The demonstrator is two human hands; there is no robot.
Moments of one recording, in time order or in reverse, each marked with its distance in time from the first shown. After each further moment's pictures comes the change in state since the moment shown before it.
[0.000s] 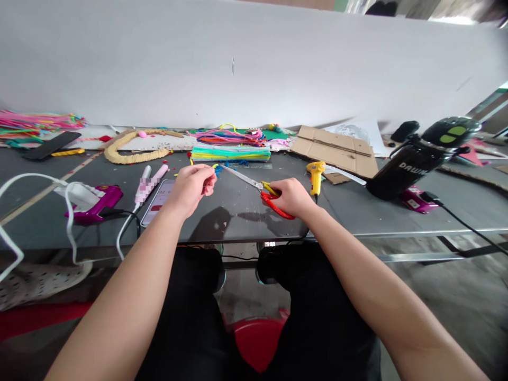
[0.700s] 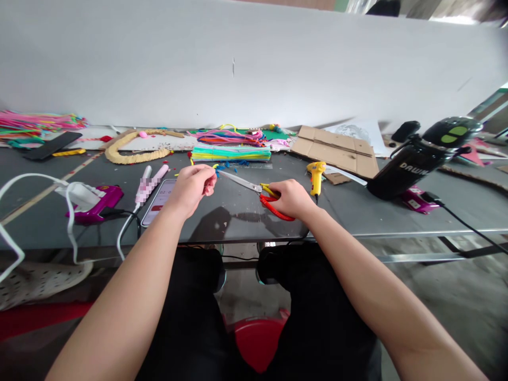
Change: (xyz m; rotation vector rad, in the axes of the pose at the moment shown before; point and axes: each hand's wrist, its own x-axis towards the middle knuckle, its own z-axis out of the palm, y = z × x) left_hand -0.001 0.000 0.000 0.061 0.010 0.018; right_hand -0.002 -0.005 -0.002 -0.082 -0.054 0.015
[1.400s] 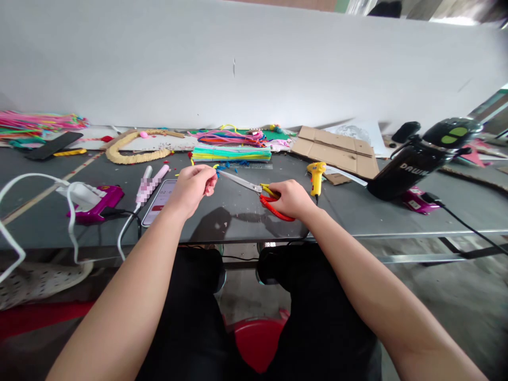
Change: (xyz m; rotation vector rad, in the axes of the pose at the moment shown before) left_hand -0.001 0.000 0.001 0.017 0.007 0.017; right_hand 0.000 0.001 0.001 0.004 0.007 -0.003
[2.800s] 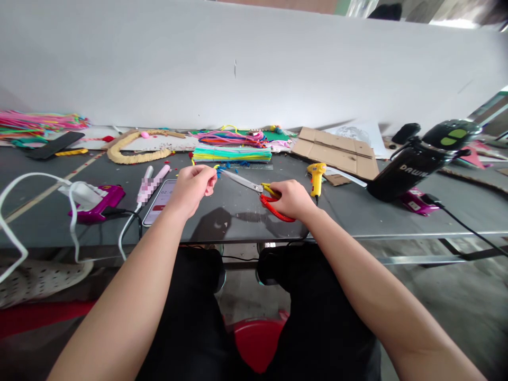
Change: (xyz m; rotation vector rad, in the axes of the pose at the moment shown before) left_hand 0.000 -0.001 -0.001 0.036 0.018 0.040; right_hand -0.001 0.000 -0.001 -0.012 0.024 0.011
